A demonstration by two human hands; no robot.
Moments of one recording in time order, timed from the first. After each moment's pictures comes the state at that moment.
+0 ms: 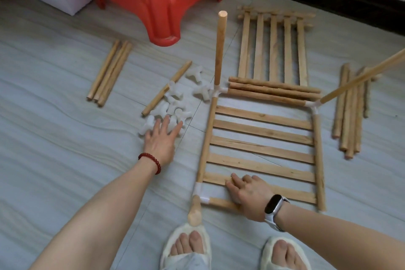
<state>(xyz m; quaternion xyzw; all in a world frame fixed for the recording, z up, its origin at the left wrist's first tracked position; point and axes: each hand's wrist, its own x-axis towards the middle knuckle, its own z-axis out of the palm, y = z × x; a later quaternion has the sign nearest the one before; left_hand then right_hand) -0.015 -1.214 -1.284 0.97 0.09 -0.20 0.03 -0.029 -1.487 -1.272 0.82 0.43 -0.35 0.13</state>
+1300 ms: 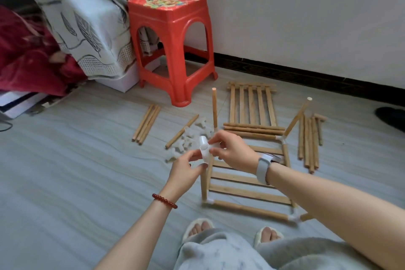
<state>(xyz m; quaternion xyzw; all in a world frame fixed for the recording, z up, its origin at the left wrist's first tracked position) -0.145 -1.295 -1.058 0.82 0.13 0.02 0.56 -0.069 -1.436 -1.006 0.87 0.26 -0.16 -0.38</state>
